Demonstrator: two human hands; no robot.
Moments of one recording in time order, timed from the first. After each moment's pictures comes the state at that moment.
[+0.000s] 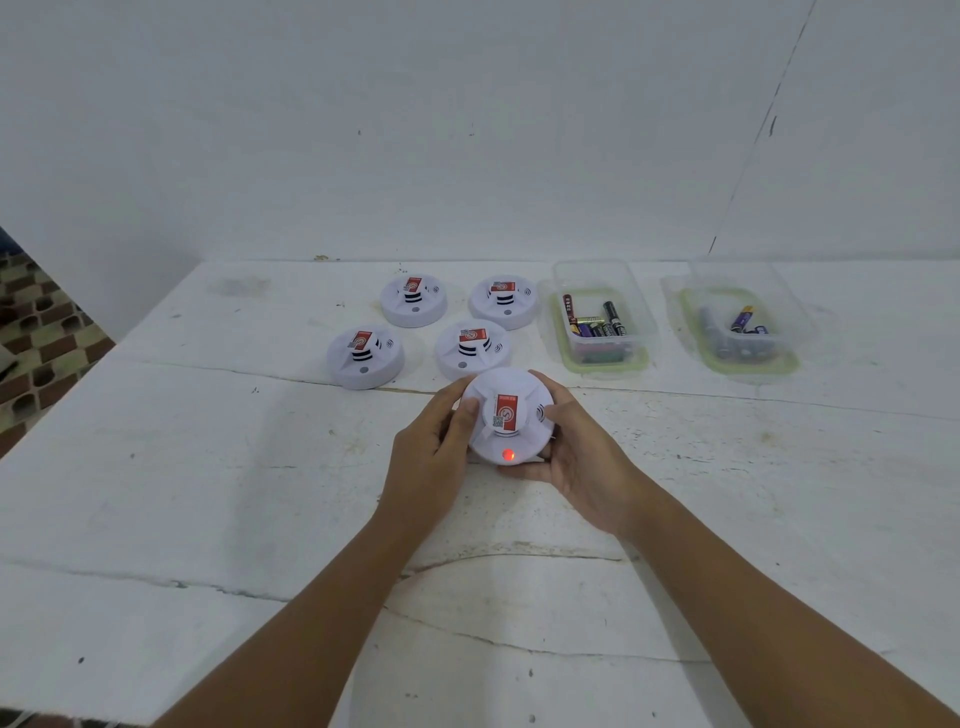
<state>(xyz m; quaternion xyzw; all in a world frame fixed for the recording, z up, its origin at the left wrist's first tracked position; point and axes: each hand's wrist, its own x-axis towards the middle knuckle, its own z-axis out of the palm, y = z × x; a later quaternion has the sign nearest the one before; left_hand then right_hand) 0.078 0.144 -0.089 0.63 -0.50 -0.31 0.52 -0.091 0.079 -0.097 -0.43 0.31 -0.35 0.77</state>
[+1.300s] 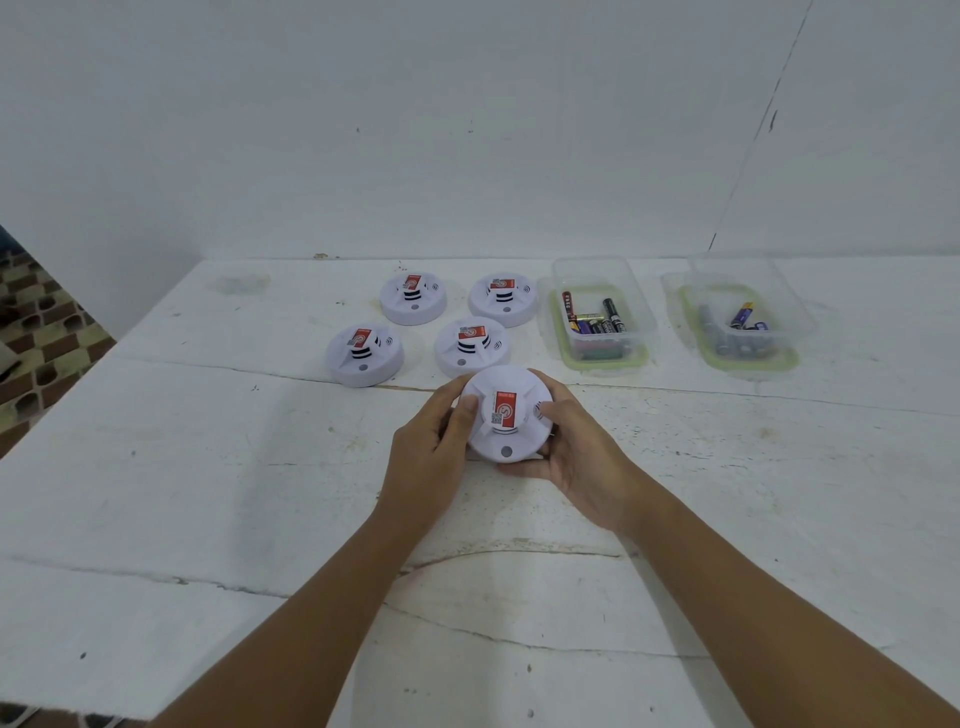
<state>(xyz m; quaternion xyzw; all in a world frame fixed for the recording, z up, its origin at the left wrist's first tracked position) 0.077 0.144 -0.088 0.63 -0.50 -0.30 0.51 -0.090 0.081 -0.092 -0.43 0.32 -0.35 0.77</state>
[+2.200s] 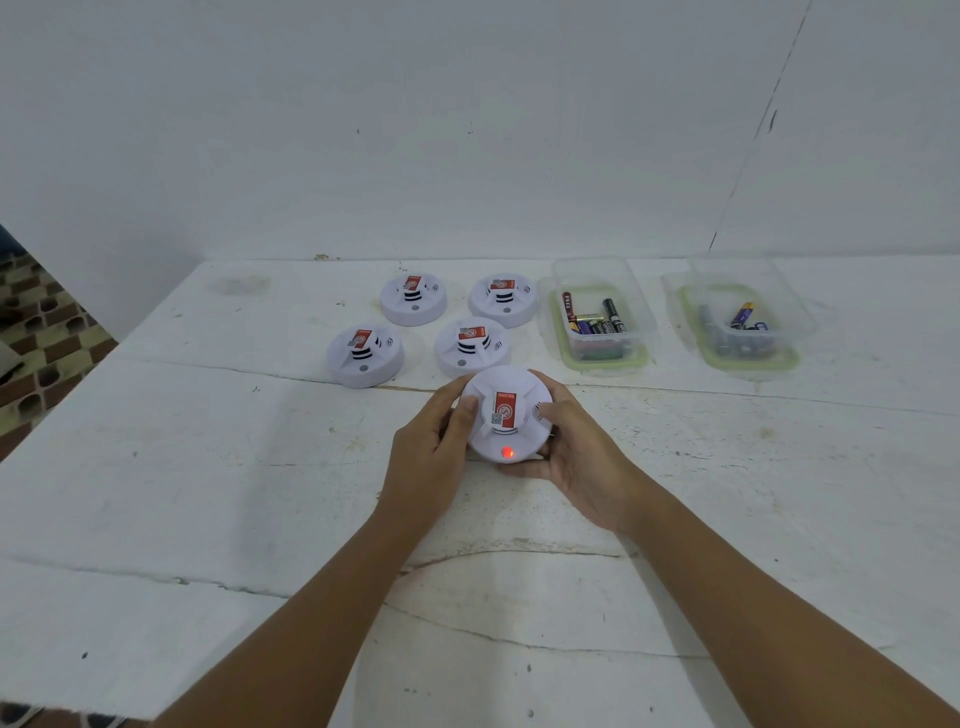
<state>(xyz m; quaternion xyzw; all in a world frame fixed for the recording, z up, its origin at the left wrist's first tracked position) 0.078 0.144 -0.090 0.63 -0.50 -0.30 0.51 -0.091 0.082 -0.090 -0.45 0.32 -0.34 0.76</state>
